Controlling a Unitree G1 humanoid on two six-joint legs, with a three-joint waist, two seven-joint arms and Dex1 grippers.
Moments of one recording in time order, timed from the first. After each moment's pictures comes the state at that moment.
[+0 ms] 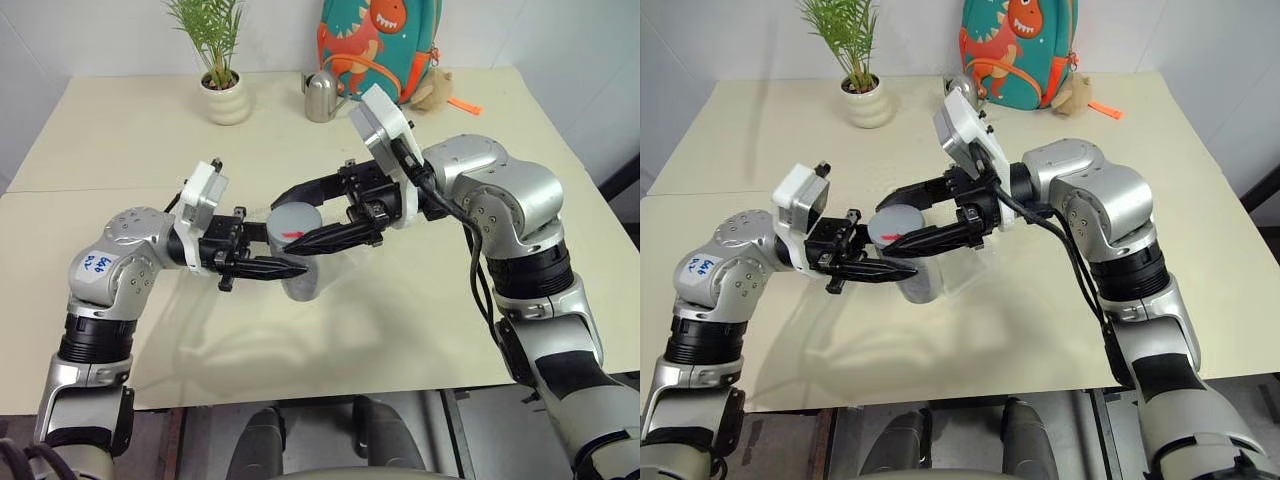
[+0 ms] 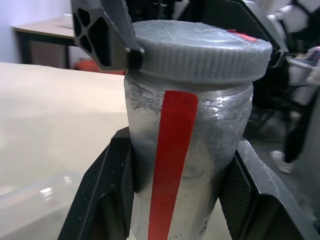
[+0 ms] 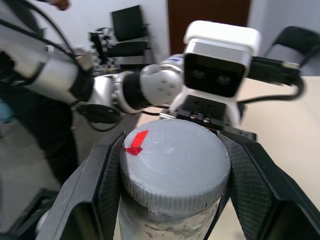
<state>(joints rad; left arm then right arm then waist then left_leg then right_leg) -0.63 0.62 0.01 -0.06 -0.71 0.58 -1.34 -1.07 -0.43 0.22 0.00 0.63 0.74 1.35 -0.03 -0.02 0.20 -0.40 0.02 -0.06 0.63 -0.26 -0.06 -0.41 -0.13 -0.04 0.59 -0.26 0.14</state>
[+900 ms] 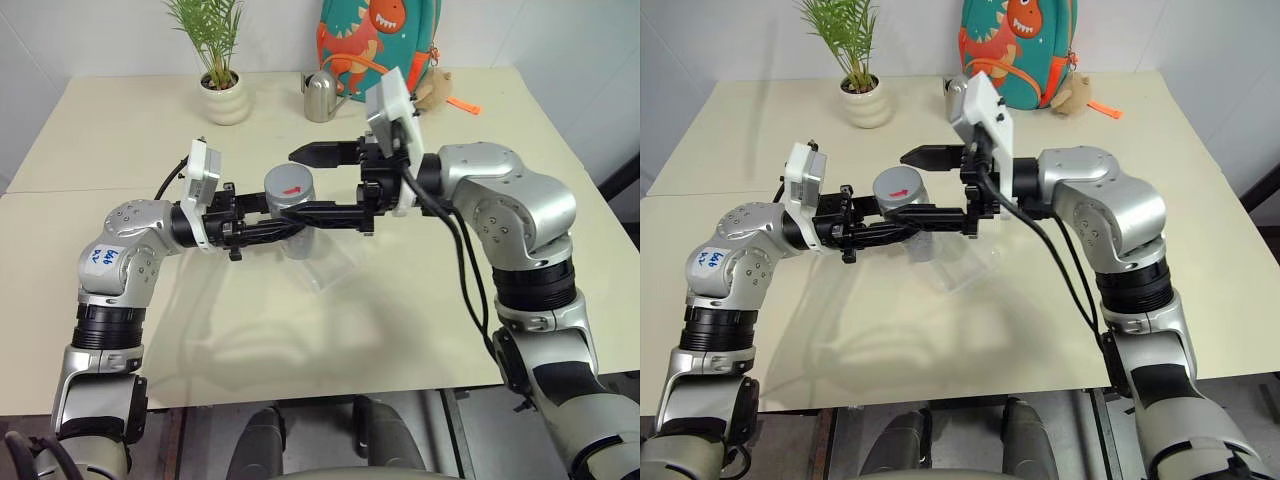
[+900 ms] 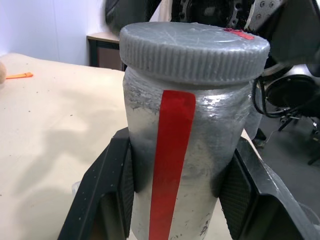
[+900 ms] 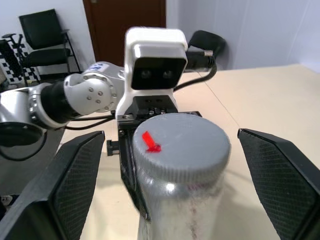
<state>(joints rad) -0.67 0.57 0.05 0.05 -0.60 0.48 -1.17 -1.00 -0.39 0.15 -0.11 0.56 0.79 0.98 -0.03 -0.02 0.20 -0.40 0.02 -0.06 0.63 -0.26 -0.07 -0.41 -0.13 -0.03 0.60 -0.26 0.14</state>
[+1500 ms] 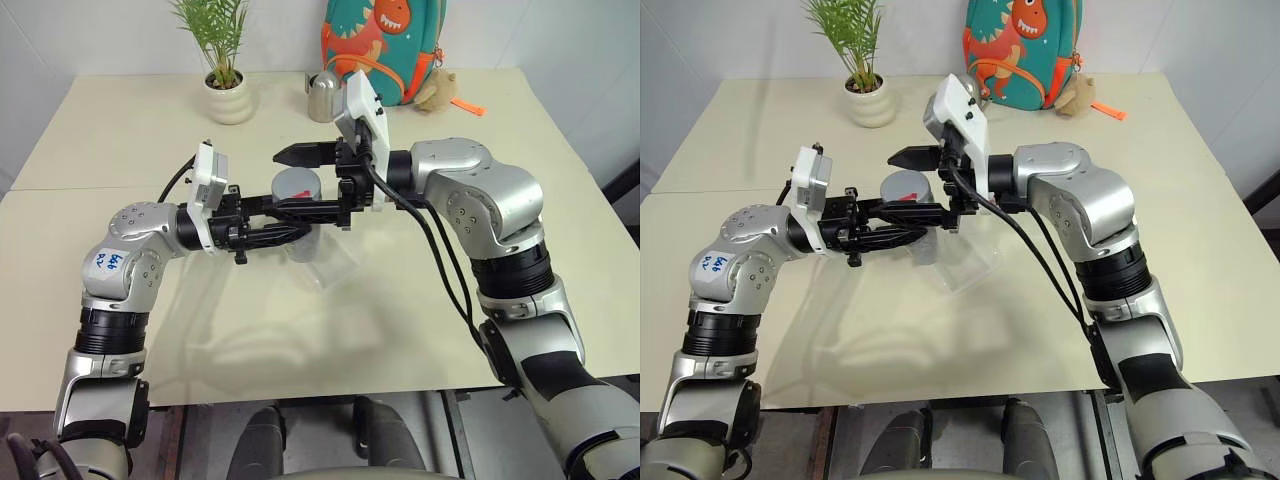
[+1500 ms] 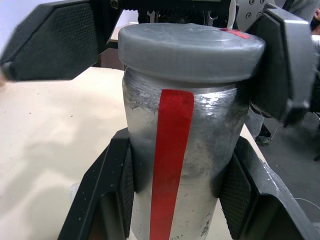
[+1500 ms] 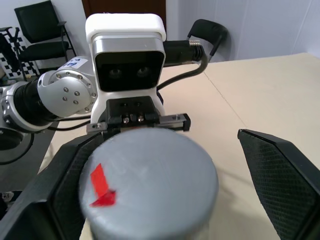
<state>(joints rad) -0.65 0.56 0.05 0.01 -0.60 0.48 -1.14 -1.06 -0.39 0.19 0.03 0.51 0.72 1.03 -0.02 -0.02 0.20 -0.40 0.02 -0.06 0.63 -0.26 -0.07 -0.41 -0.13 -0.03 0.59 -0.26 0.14</state>
